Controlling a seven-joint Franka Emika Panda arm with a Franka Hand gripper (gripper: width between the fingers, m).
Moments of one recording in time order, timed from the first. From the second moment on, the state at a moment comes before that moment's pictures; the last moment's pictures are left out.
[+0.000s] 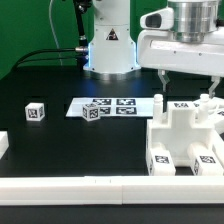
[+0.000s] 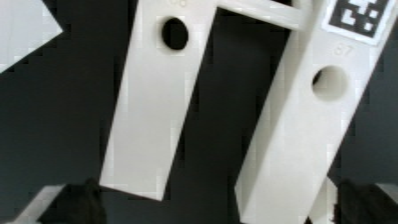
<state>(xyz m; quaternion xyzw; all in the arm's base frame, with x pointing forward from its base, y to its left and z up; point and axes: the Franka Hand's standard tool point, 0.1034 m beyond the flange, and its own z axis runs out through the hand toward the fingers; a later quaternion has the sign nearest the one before) 0.451 0.125 0.064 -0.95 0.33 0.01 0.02</state>
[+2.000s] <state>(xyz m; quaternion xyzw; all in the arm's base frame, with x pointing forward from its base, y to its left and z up) 0.420 0.083 0.069 -0.97 0.25 0.01 0.03</state>
